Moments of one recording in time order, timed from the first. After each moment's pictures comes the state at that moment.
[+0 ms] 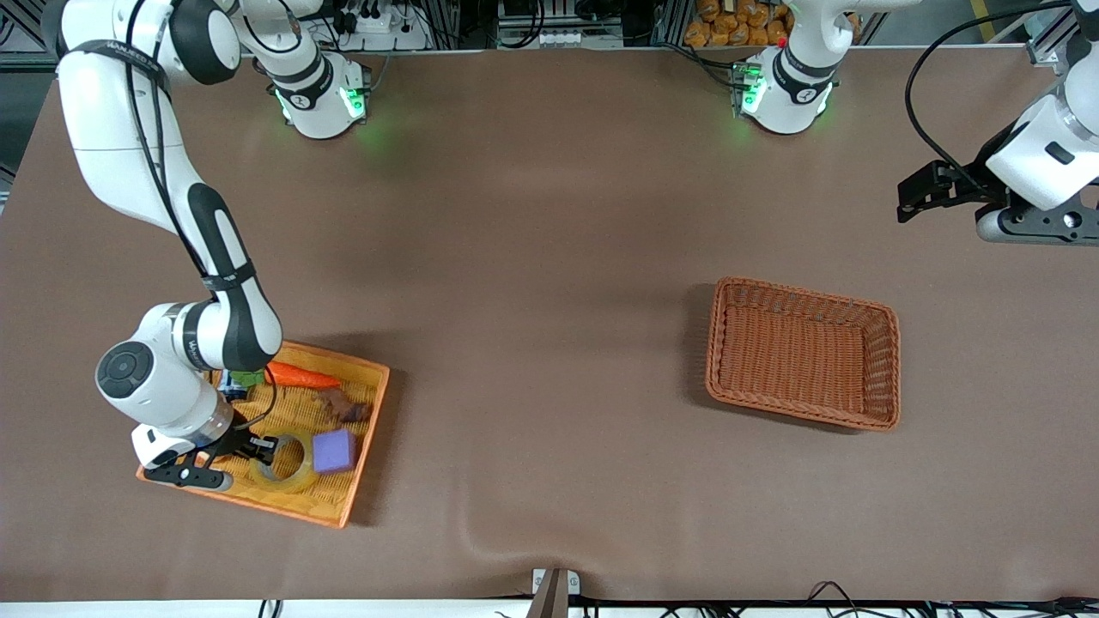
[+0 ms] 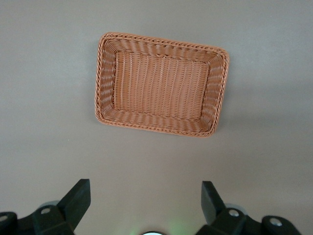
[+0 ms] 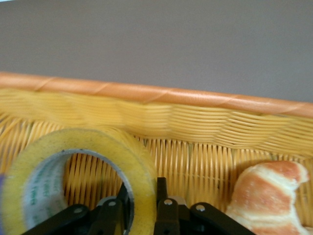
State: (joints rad) left arm -0.05 -0.01 -0.07 -1.58 0.00 1.51 -0.04; right arm 0.03 0.80 -0.03 -1.46 0.03 2.49 0.09
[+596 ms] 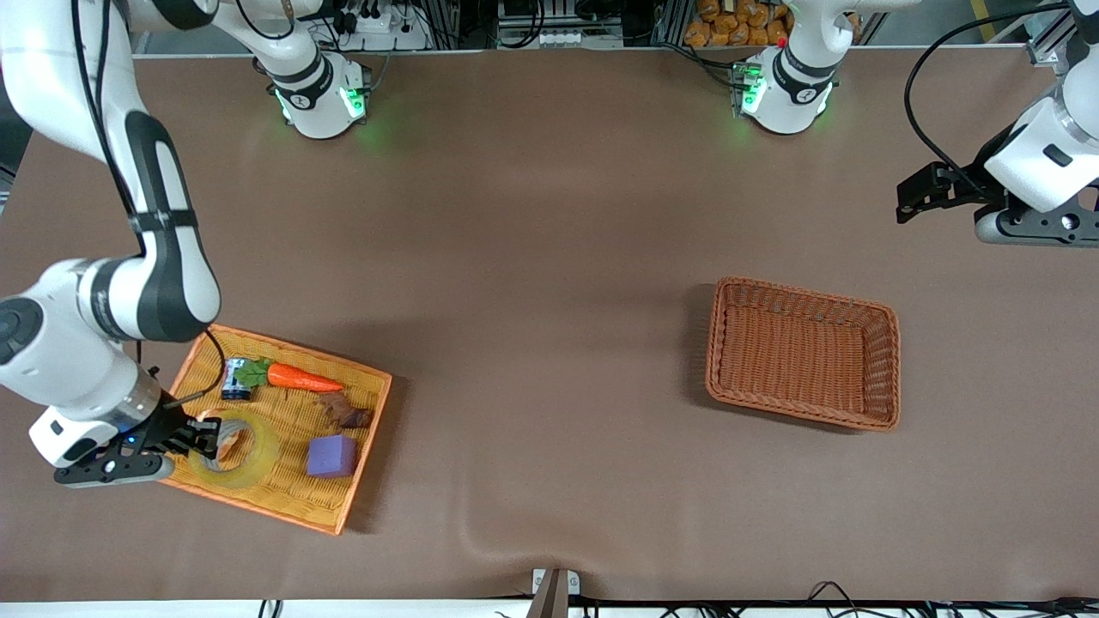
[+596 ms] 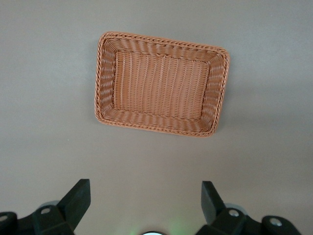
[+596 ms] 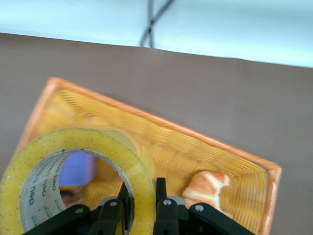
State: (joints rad) left arm -0.05 0.00 -0.07 -1.58 0.00 1.52 -0.04; right arm 0.05 0.57 -0.02 -1.44 0.02 2.27 -0.13
